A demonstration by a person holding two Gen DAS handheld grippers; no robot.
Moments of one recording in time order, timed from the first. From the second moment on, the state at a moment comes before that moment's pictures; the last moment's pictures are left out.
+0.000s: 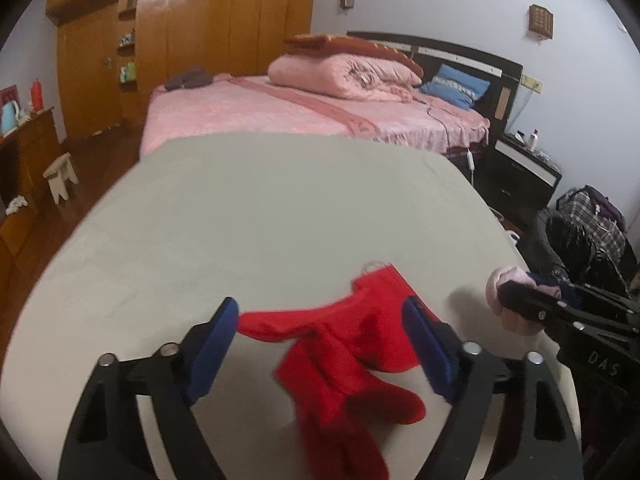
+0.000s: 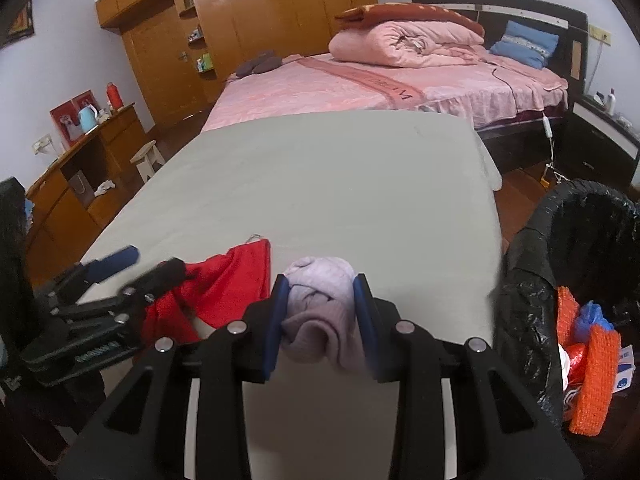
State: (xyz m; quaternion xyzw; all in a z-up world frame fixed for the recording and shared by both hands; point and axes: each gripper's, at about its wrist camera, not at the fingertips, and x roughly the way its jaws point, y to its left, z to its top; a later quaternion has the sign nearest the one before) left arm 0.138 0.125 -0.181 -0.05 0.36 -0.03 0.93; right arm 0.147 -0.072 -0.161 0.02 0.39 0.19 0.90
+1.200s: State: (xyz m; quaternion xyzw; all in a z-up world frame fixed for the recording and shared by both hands) left arm 0.119 0.096 -0.093 -0.04 0.28 -0.06 0.96; right arm 0.130 -0.098 -0.088 0.02 0.33 0.19 0.93
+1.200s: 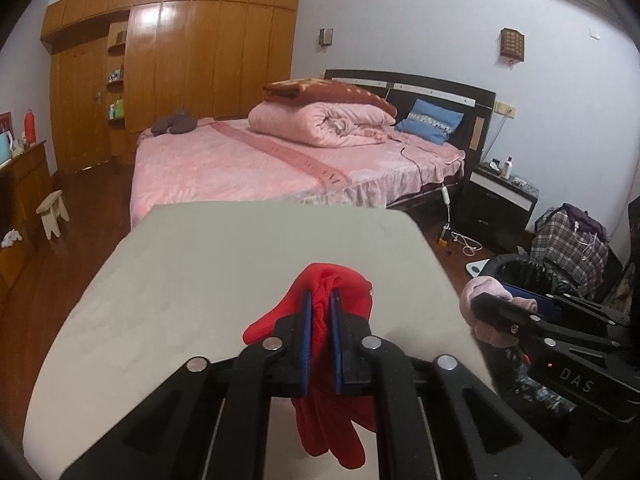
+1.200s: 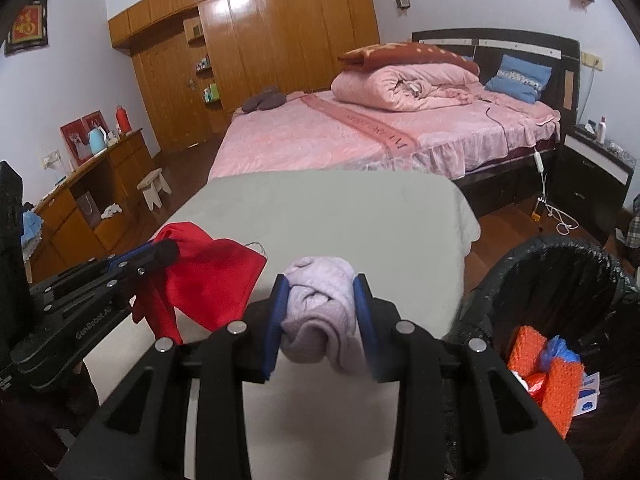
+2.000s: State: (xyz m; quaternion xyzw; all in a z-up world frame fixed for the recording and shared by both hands) left arm 0.104 0.034 -0.039 -0.03 0.24 -0.13 0.96; right arm 0.104 -0.167 -0.021 0.02 0.25 0.14 0.96
